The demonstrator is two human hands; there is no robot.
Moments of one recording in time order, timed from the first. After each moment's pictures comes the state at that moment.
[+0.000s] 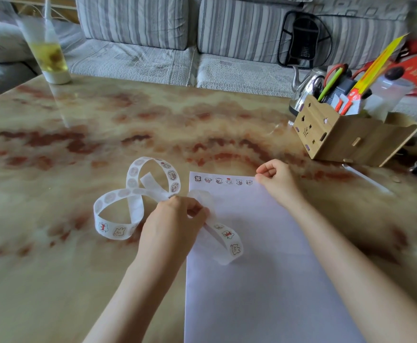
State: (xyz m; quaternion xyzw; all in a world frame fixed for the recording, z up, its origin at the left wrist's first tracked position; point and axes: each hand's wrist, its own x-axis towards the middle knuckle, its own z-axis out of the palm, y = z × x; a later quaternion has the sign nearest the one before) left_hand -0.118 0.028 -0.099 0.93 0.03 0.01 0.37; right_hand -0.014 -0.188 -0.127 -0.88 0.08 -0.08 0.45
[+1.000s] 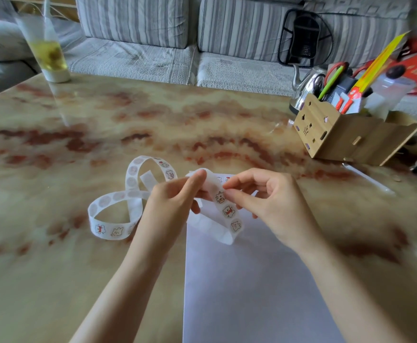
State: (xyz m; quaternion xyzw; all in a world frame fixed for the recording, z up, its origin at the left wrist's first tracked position) left_hand -0.122 0.026 -0.068 0.75 0.02 0.01 0.66; right_hand -0.115 -0.138 -0.063 -0.82 -0.11 -0.04 0.56
